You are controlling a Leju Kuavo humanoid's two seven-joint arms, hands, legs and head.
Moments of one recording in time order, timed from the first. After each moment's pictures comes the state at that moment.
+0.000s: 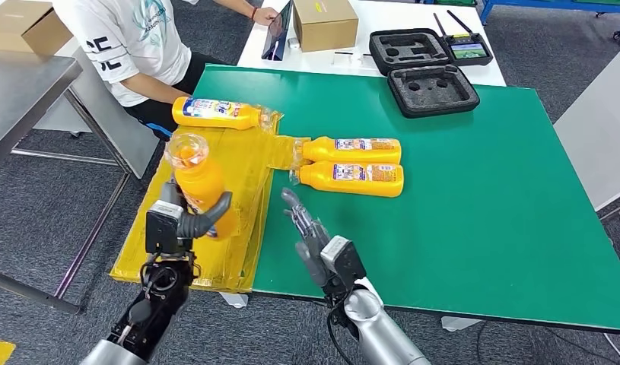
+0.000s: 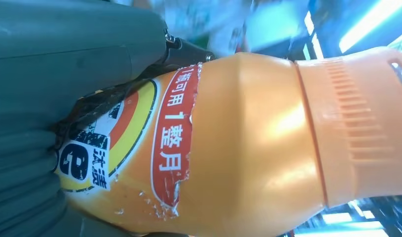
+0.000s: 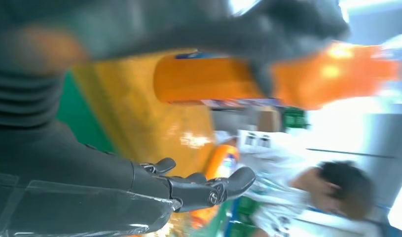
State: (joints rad) left arm -0.30 0.01 -0.29 -1.22 -0.10 0.35 -0.66; right arm -0.32 0.19 0.57 -0.99 0.10 0.02 -0.70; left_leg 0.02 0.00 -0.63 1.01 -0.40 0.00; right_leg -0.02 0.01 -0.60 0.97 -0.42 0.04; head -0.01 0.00
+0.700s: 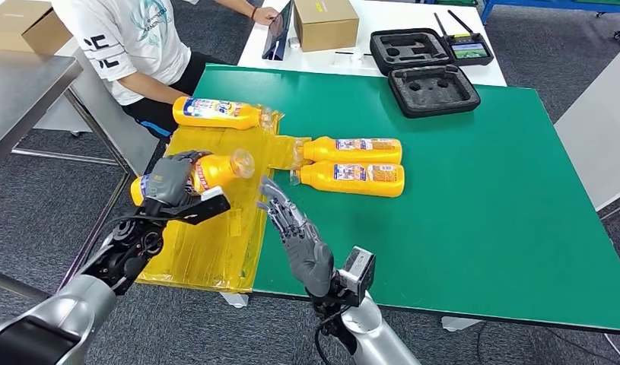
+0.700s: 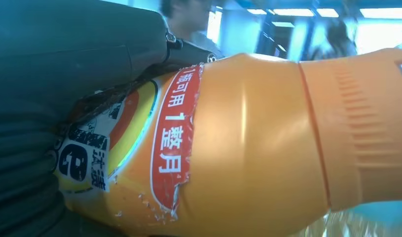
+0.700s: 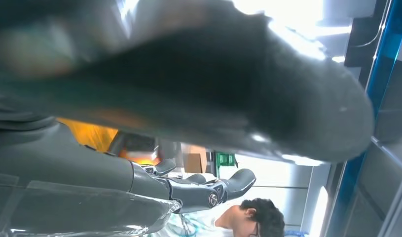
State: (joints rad) left arm -0.65 0.18 -0.45 -0.73 -0.86 0.37 -0.39; right arm -0.26 0.18 0.65 -1.28 -0.02 0.15 -0.70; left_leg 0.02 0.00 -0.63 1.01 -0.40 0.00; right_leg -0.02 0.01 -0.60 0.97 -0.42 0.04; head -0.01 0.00
